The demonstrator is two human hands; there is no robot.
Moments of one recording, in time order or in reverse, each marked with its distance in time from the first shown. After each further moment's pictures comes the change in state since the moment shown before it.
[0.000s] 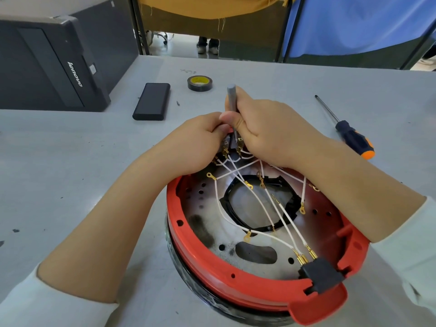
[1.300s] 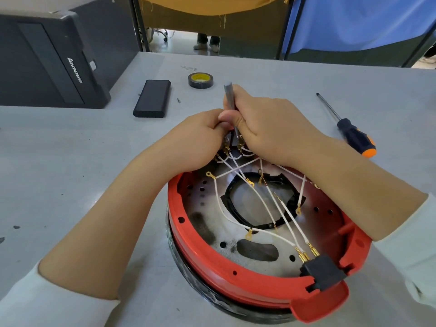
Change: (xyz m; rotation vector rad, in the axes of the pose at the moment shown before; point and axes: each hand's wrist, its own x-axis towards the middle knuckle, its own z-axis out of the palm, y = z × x) left_hand 0.001 -0.001 0.001 -0.005 0.037 -0.017; right_hand -0.001 -0.002 0.001 -0.073 0.041 -0.008
